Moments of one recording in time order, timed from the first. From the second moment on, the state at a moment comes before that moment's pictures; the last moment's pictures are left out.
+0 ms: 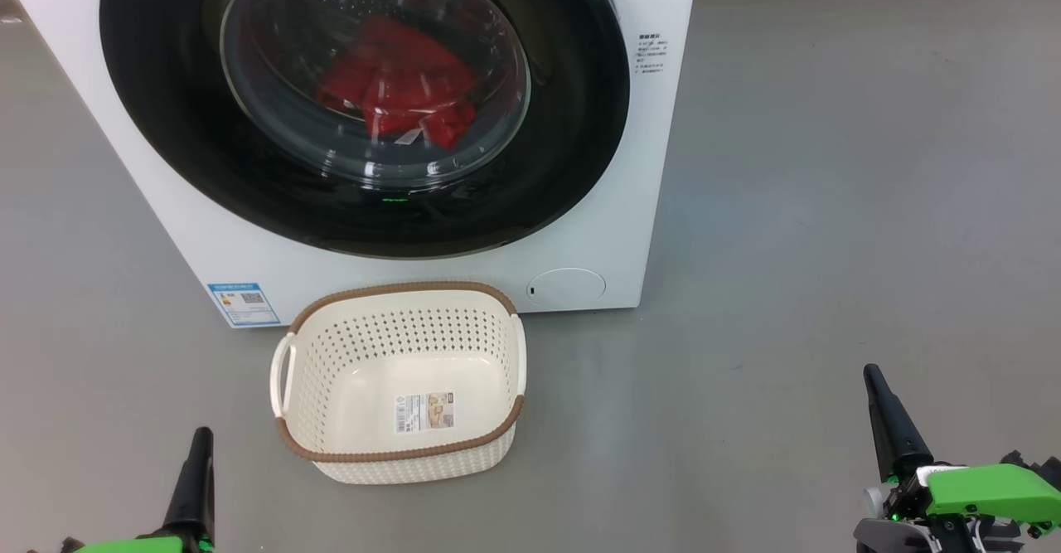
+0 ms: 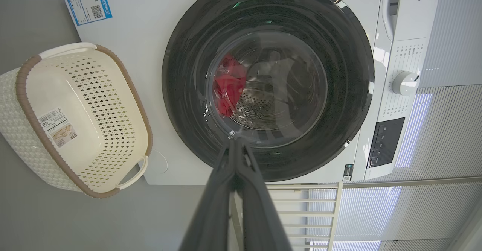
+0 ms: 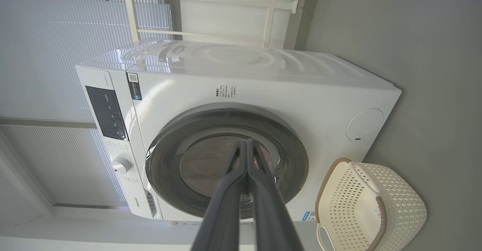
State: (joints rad) left arm -0.05 0.05 0.06 0.26 -1.57 -0.13 0.08; right arm -0.10 -0.07 -0.11 0.27 1.57 0.13 0.08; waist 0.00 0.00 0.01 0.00
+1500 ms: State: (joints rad) left arm -0.07 0.04 0.07 0.26 -1.62 -0.13 0.10; right arm -0.10 -0.06 -0.13 0.27 1.61 0.13 0.10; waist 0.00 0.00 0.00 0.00
